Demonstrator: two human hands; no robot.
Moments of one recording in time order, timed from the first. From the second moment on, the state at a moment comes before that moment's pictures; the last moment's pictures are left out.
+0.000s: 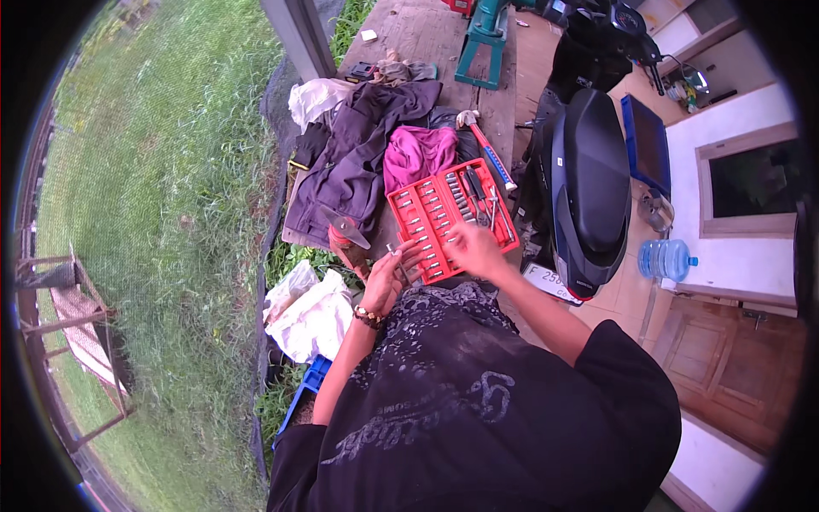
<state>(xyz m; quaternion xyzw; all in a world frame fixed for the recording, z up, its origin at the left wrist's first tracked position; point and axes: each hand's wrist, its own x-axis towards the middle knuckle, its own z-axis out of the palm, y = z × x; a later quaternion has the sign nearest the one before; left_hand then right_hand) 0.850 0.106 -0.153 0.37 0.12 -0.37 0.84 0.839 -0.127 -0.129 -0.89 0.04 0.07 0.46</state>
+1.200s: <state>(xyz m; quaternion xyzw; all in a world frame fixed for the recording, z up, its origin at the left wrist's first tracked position) 0.850 0.105 -0.157 0.46 0.10 -0.43 0.77 0.878 -0.211 -0.195 -0.89 0.36 0.01 0.27</state>
